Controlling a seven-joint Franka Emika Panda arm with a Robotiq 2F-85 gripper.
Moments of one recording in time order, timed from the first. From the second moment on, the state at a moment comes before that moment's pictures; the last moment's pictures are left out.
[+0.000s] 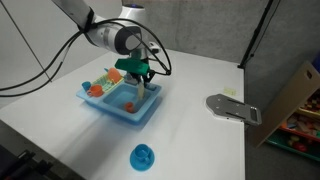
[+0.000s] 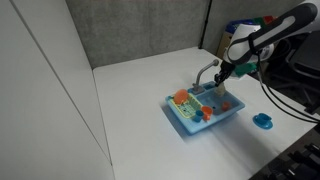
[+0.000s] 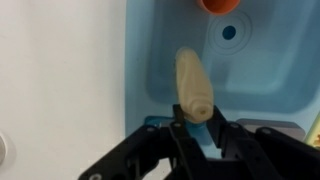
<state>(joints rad) -0.15 0.69 0.03 -1.80 0.03 2.56 -0.20</state>
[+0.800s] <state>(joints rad) -0.18 0.52 -0.03 -1.95 0.04 2.51 -0.19</state>
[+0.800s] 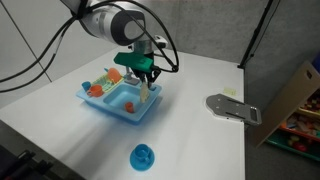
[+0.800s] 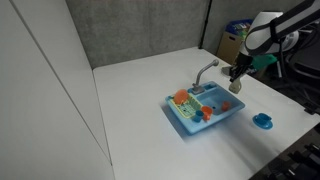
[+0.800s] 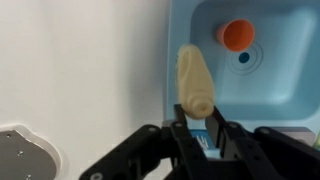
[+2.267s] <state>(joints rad) -0.21 0.54 -0.08 -1.96 0.05 2.46 -0.16</state>
